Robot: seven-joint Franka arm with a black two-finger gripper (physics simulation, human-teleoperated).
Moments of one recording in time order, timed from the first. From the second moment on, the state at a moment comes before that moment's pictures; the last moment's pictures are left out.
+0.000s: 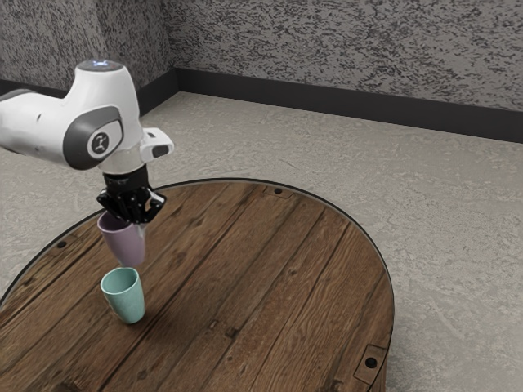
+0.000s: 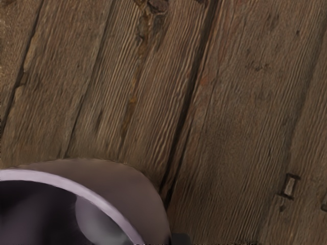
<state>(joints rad) 0.60 -0.26 -0.57 -2.23 -0.05 2.01 -0.25</state>
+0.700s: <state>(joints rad) 1.15 -0.47 -0.98 -2.31 -0.38 1.99 -0.30</state>
